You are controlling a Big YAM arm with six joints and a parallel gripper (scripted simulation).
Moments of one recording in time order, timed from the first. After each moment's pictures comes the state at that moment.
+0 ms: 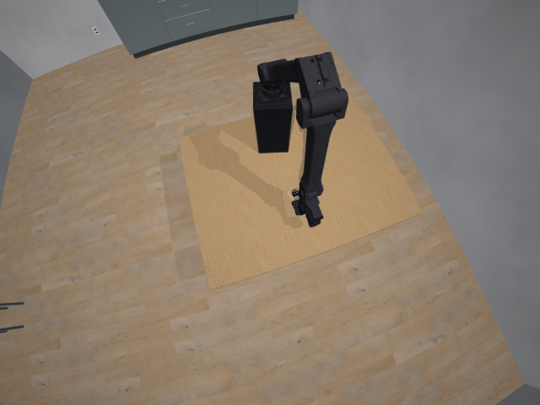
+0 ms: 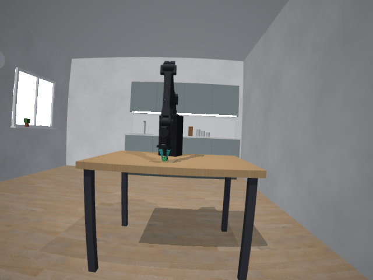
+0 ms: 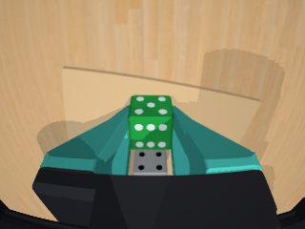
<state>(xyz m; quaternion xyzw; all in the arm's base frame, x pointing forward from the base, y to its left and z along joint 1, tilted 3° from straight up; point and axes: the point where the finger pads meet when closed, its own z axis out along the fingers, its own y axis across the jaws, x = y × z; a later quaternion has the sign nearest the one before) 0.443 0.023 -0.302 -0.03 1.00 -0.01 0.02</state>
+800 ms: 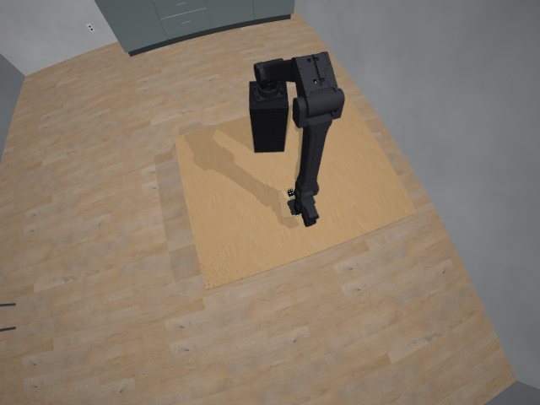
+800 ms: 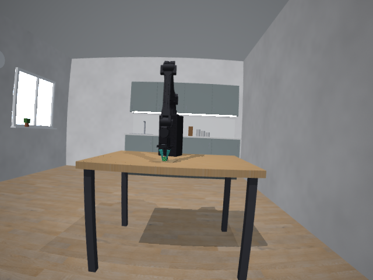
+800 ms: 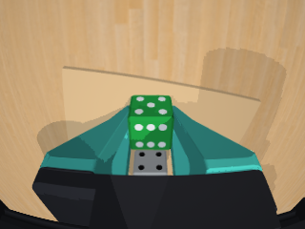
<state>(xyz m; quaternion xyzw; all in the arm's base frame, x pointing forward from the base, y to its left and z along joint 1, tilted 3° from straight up) 0.443 0.023 -0.302 -0.03 1.00 -0.01 0.02</state>
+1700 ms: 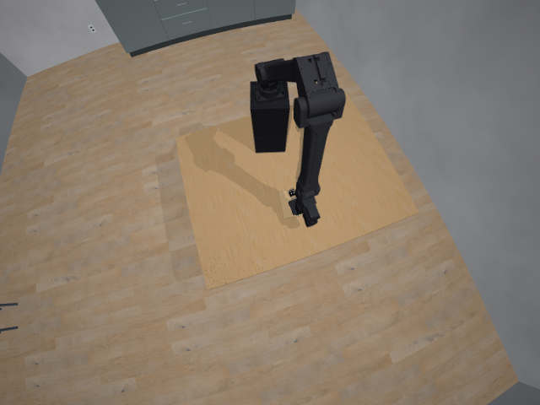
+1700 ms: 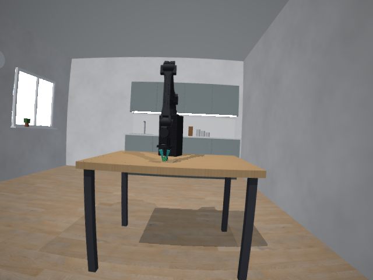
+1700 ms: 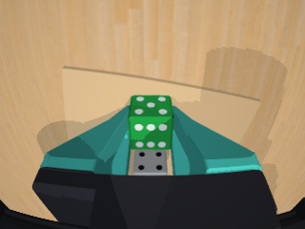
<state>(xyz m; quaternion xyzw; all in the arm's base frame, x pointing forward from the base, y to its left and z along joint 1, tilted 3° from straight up) 0.443 0.023 -0.302 -0.03 1.00 -0.01 0.02</state>
